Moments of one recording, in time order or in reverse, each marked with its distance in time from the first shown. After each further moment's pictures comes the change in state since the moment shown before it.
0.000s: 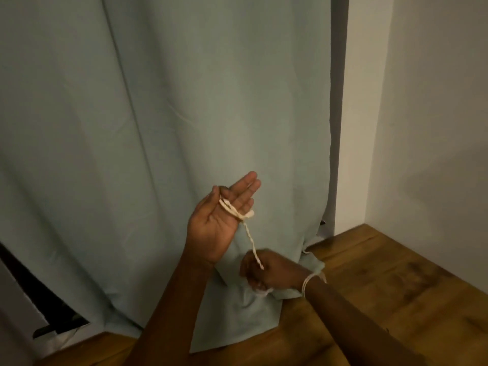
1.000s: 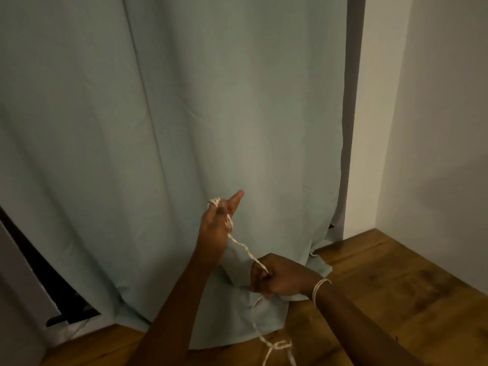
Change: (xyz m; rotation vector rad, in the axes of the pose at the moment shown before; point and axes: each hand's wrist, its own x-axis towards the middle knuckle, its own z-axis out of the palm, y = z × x) left_hand -0.012 -0.013 -0.055 0.691 0.410 0.213; right_hand -0.008 -0.017 0.002 -0.125 -0.130 0.009
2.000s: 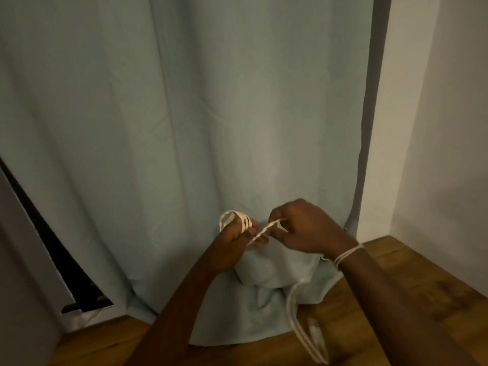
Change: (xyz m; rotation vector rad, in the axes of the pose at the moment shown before) left_hand -0.019 -0.001 -0.016 0.474 -0.219 -0.120; right_hand 0.003 -0.070 -0.076 -0.559 0.440 -0.168
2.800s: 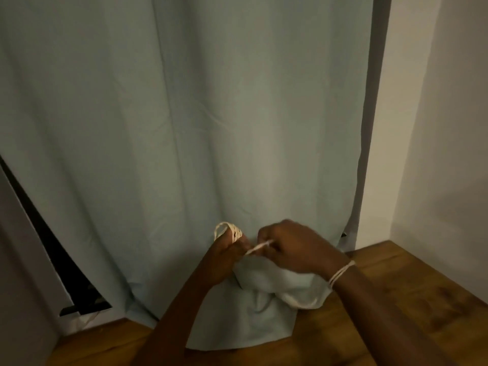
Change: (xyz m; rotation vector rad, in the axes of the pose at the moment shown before) left_hand -0.014 -0.013 -0.011 -0.107 0.053 -0.184; right_hand -0.008 -0.023 0.011 -0.008 -0.179 -0.017
